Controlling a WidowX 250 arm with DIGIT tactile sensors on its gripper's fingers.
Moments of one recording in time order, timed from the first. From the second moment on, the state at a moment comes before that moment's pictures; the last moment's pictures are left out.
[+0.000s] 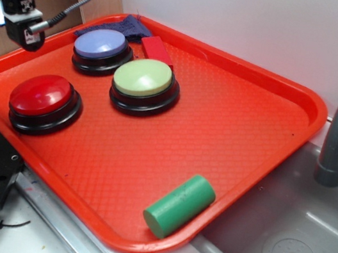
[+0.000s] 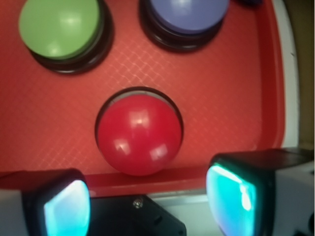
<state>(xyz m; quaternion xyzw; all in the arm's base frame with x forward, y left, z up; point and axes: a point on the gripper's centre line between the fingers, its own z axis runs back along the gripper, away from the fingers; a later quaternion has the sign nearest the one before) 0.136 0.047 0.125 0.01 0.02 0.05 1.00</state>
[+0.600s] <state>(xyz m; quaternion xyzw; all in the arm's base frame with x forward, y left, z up) 0.139 0.038 0.155 0.00 0.00 0.03 1.00</state>
